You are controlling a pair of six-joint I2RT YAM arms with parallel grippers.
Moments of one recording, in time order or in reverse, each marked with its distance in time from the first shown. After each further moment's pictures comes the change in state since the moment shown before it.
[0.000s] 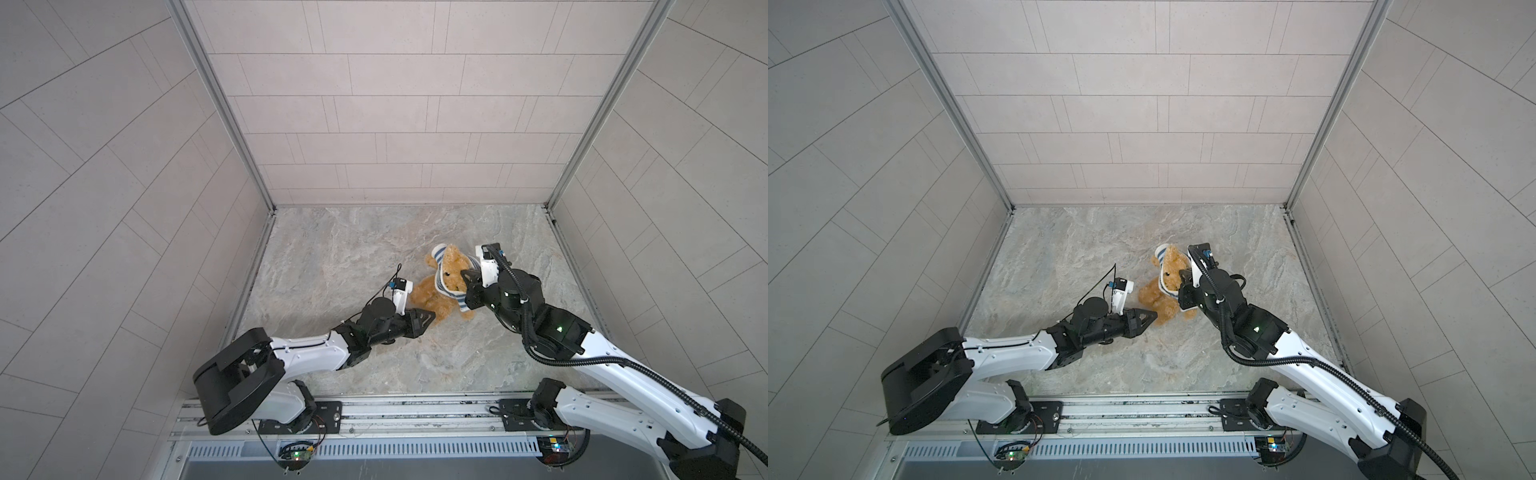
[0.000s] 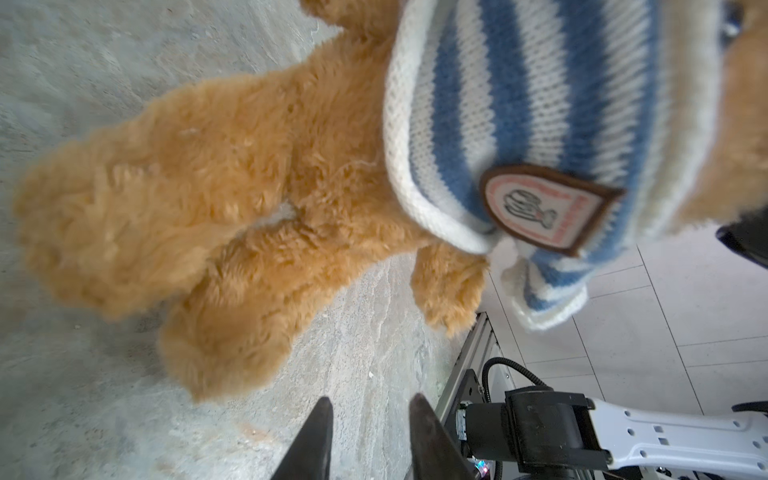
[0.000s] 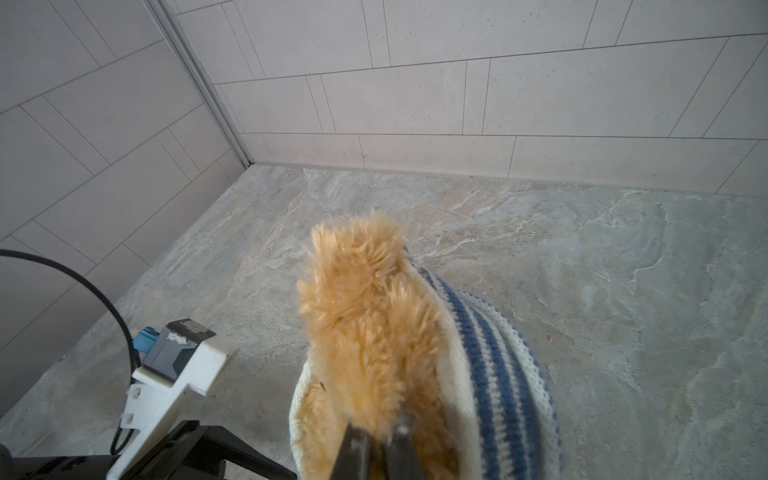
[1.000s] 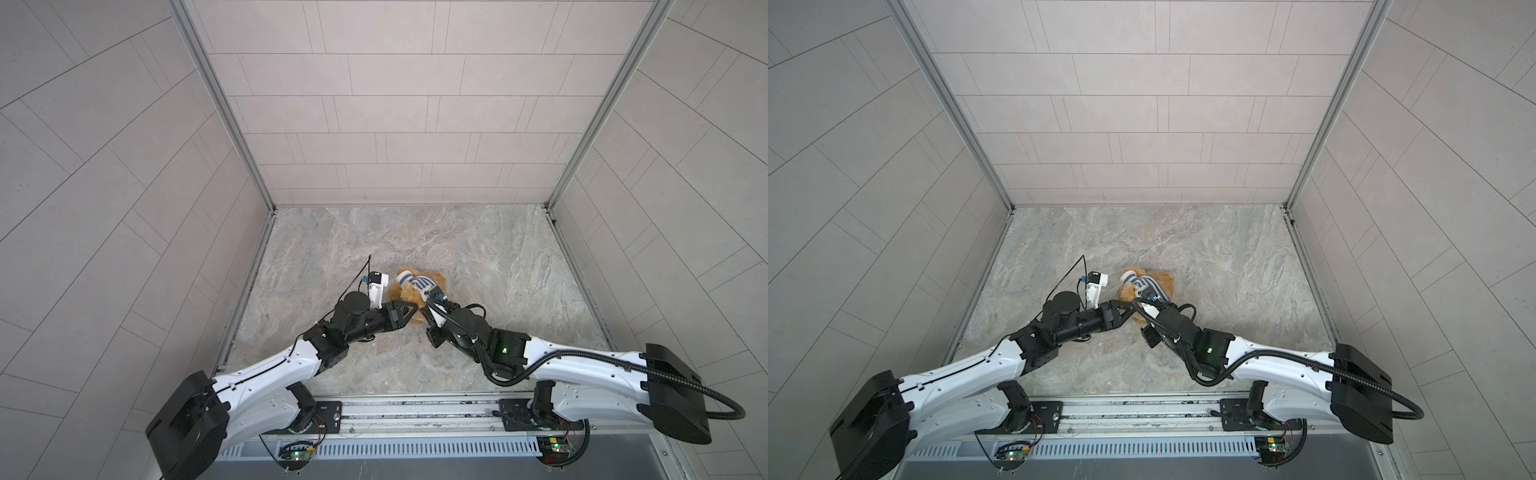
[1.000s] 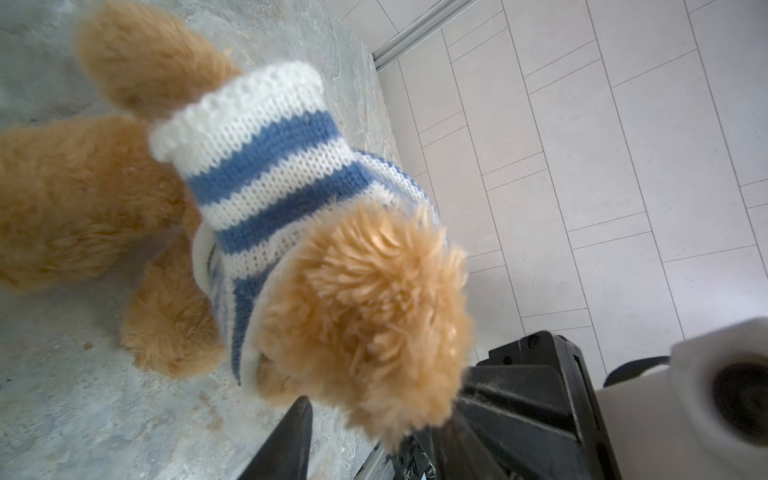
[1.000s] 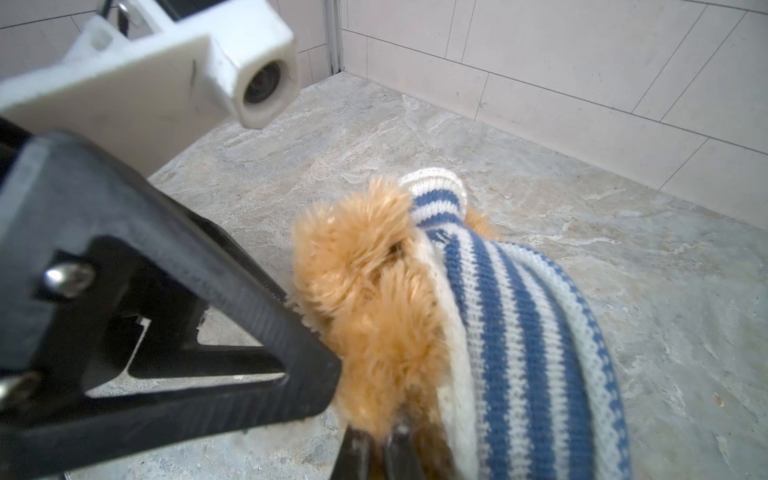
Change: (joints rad) left arm 0.130 -0.281 -0.020 -0.252 0.057 -0.117; right arm 0.333 0.262 -0.241 0.460 0.088 -0.151
